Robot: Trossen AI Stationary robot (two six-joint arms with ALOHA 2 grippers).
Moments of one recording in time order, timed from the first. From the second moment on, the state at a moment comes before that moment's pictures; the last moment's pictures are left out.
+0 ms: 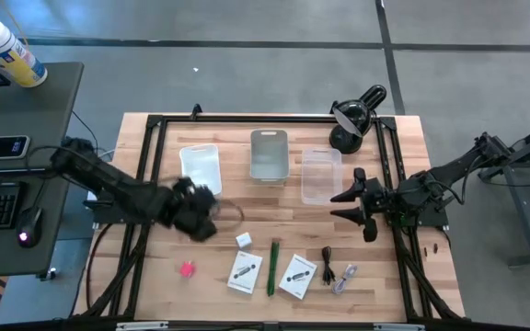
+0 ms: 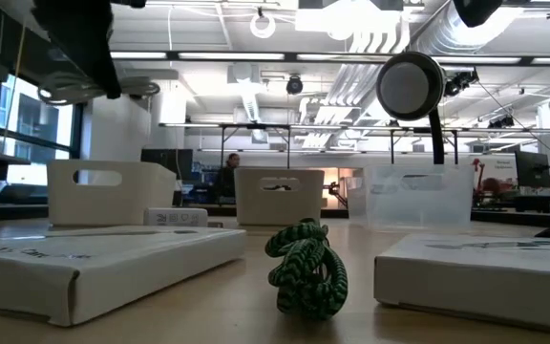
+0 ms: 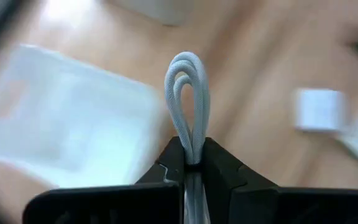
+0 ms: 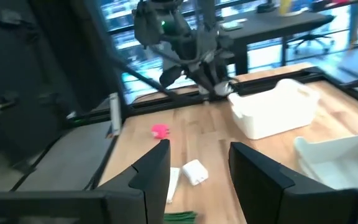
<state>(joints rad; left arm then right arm) -0.29 1.31 1.06 -1.12 -0.54 -0.87 0.48 0.75 0.64 -0.05 0.45 0.31</state>
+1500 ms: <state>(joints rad) 0.41 1.21 0.76 -0.80 -0.35 -0.37 0.48 0.75 0.64 -0.03 0.69 0.36</state>
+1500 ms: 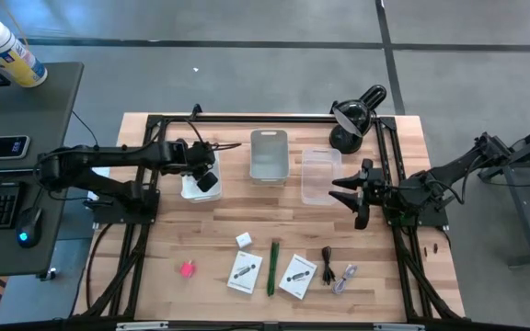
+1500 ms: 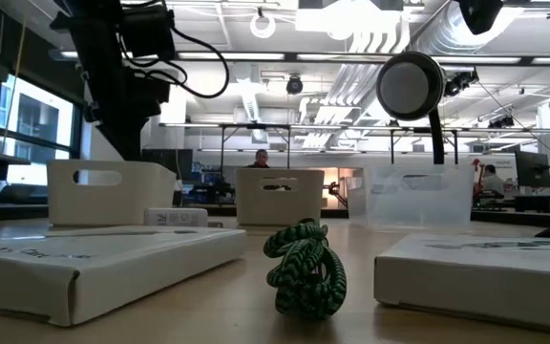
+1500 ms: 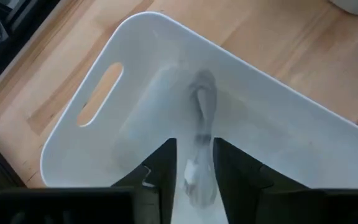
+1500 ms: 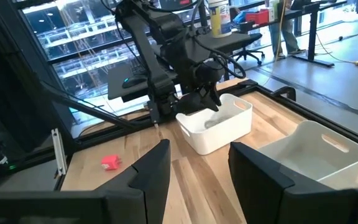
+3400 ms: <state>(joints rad) -0.07 1.21 1.05 -0.58 -0.10 0.33 0.68 1.30 0.64 -0.27 0.10 1.16</state>
